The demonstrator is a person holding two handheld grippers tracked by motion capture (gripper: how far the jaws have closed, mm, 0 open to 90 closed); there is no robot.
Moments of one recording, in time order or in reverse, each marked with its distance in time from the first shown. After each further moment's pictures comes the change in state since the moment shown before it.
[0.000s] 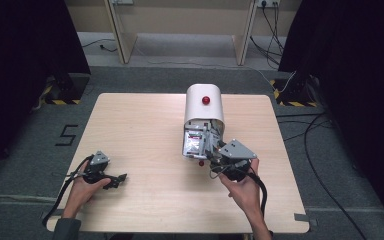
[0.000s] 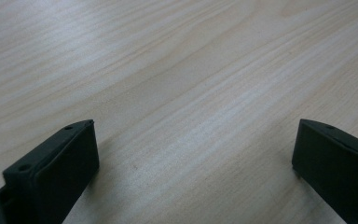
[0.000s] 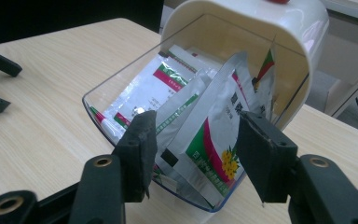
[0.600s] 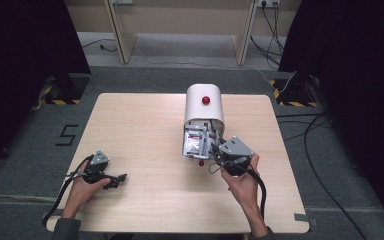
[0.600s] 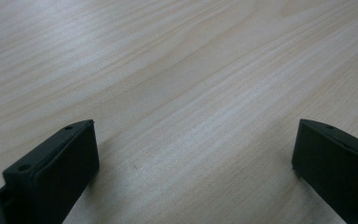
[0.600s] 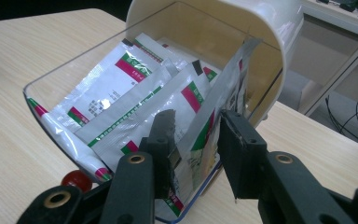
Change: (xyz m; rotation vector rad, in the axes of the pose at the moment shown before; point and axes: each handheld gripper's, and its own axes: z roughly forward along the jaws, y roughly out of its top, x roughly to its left) left arm 0.000 0.000 0.000 0.000 -0.002 0.002; right arm -0.010 -0.006 0.014 0.006 -0.088 -0.034
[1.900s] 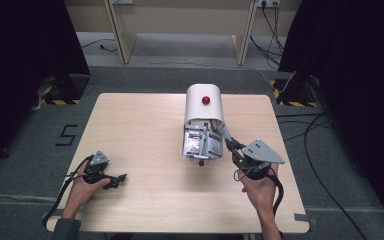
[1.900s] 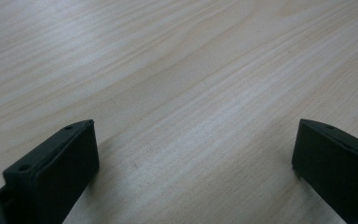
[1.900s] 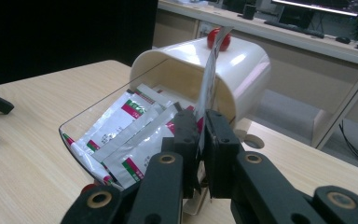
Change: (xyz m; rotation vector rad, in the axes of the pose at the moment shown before) left arm 0.000 0.000 0.000 0.000 0.000 0.000; right arm -0.027 -0.001 -0.048 -0.180 0.050 0.073
